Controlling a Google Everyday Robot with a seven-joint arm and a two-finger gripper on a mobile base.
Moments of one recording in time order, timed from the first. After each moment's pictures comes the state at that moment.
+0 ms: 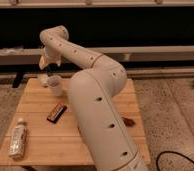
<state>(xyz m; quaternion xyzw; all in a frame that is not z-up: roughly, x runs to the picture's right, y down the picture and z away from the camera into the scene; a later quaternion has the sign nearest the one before) -0.279 -0.153 0.867 -0.26 -0.06 0.55 0.79</state>
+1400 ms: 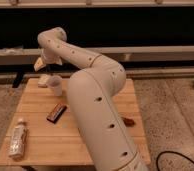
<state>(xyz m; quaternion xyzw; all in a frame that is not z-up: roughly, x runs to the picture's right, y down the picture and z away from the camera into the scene) -0.287 -0.145 0.869 -0.25 -0.07 0.54 0.80</state>
